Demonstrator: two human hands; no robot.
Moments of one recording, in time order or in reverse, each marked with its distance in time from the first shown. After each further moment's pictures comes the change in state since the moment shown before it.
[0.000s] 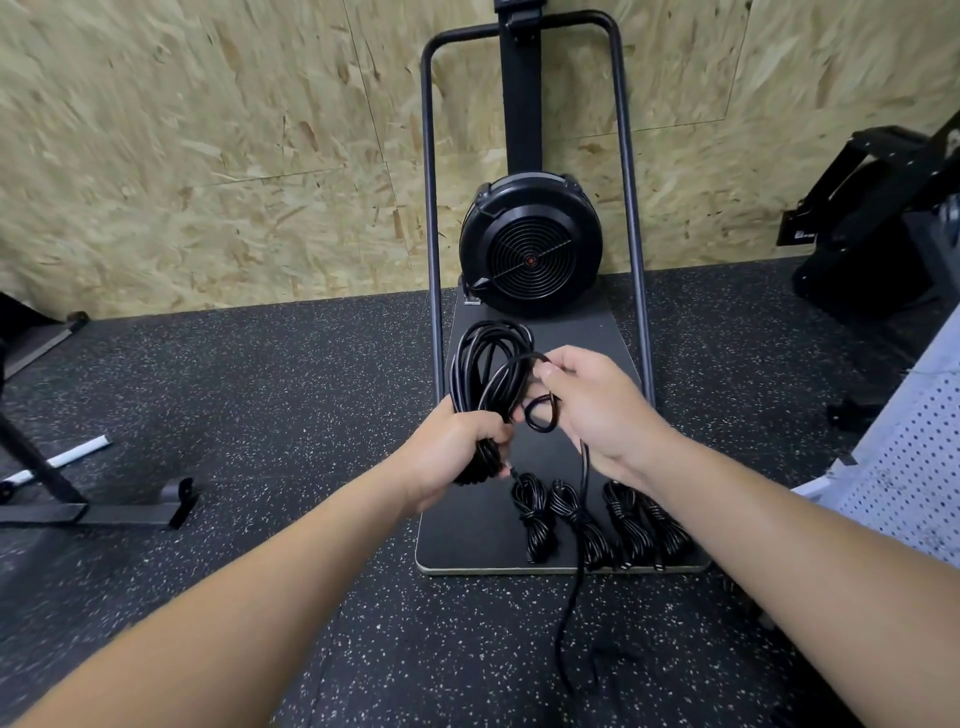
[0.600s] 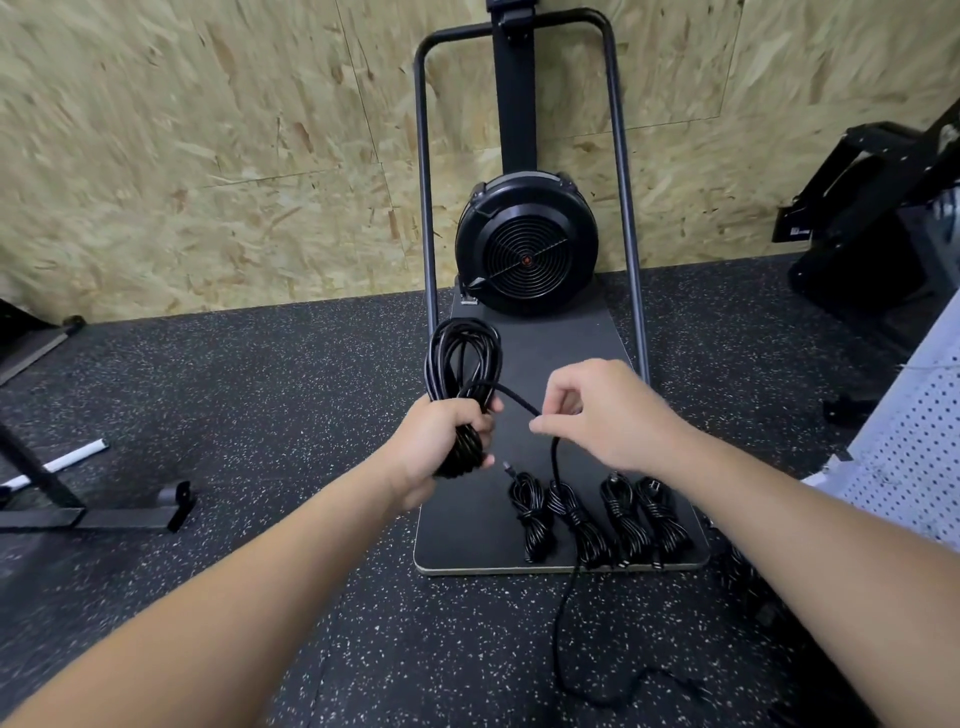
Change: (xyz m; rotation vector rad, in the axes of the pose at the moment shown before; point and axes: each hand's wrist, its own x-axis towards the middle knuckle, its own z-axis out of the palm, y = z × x) left_hand 0.005 0.000 -0.009 -0.142 0.110 -0.081; right_hand -0.009 -0.008 -0.039 -0.877 -0.115 -0.147
